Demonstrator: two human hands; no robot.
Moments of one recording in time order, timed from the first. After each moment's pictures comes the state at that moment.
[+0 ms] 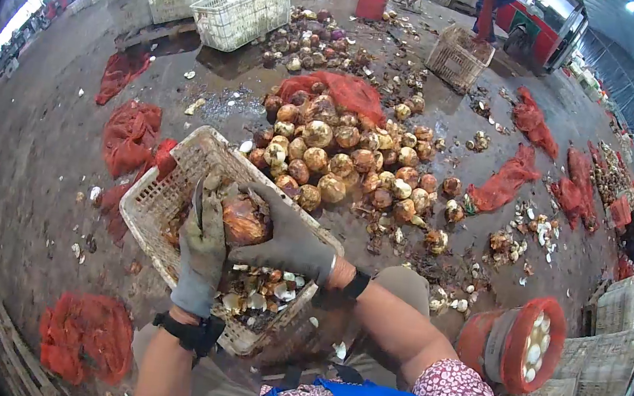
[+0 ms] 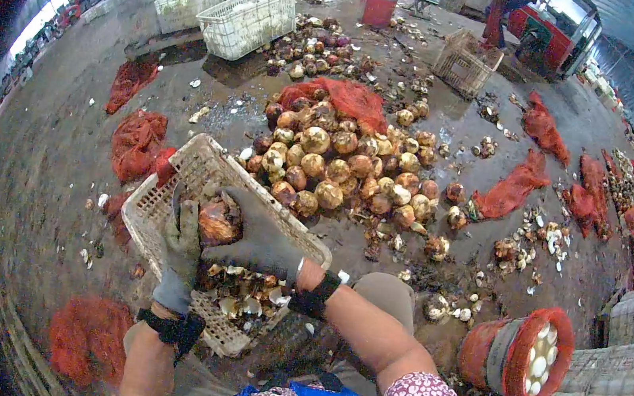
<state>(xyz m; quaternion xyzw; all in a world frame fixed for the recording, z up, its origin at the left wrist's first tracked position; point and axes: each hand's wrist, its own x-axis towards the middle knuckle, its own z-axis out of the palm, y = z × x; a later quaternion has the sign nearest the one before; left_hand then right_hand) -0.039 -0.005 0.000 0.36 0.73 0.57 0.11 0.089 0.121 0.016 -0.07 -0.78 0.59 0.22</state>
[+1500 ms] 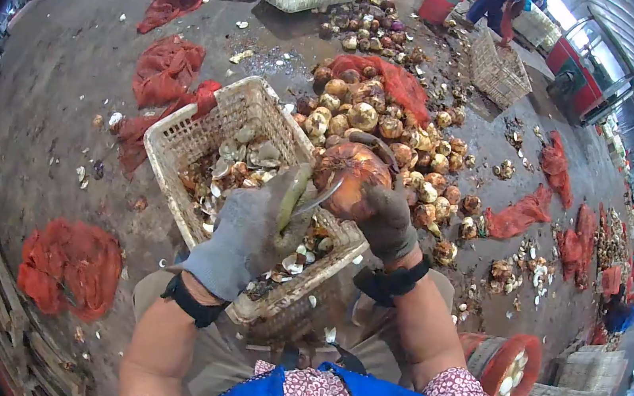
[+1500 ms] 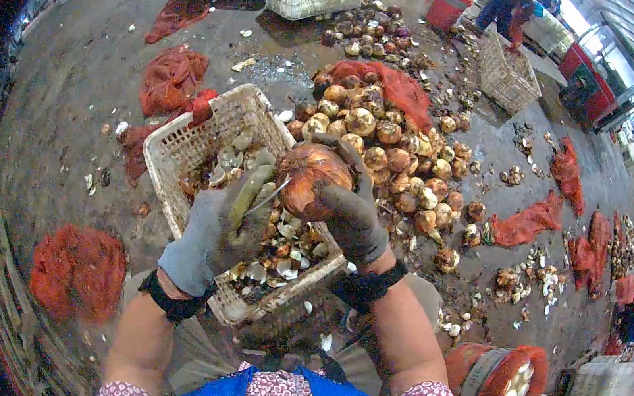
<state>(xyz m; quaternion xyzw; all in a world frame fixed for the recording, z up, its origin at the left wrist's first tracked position) -0.016 -0.029 0.036 0.55 0.75 0.37 0.04 0.107 0.148 0.023 -0.05 -0.46 0.86 0.23</state>
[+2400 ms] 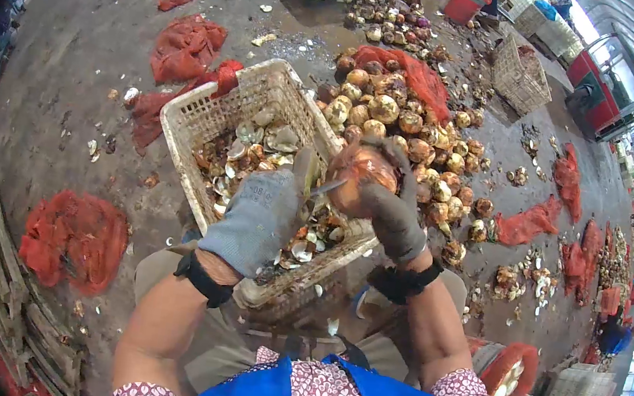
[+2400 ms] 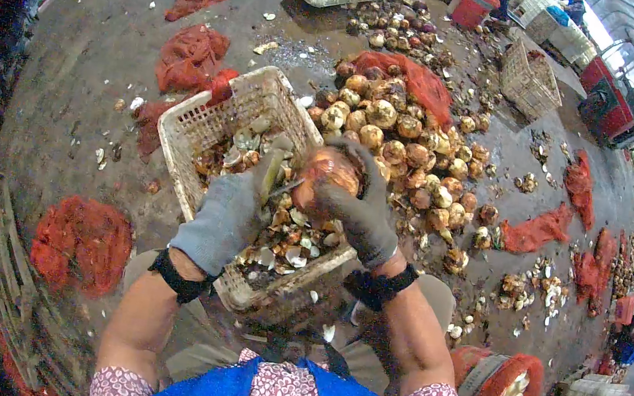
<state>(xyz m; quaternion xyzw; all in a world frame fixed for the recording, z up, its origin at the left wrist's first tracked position) -0.020 -0.028 0.012 0.51 0.84 0.18 0.09 0.110 0.134 0.021 -0.15 -0.59 0.75 0.23</state>
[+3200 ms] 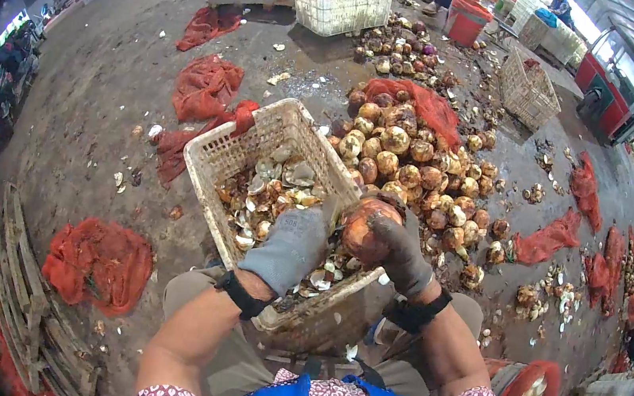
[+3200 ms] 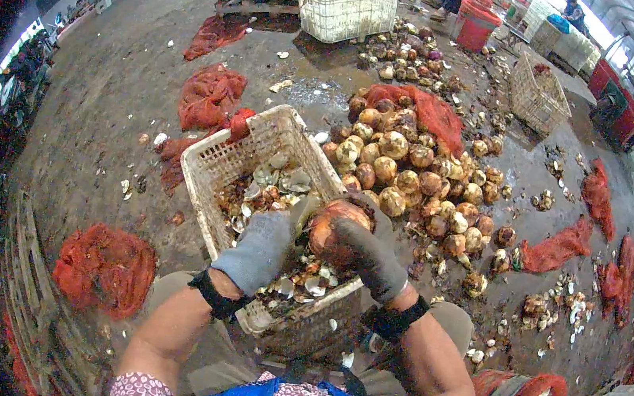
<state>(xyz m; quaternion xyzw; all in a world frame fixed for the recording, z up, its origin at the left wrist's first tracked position) -0.009 -0.008 0.000 0.55 0.82 0.12 0.13 0.134 0.129 0.016 -0.19 -0.59 0.77 0.18</state>
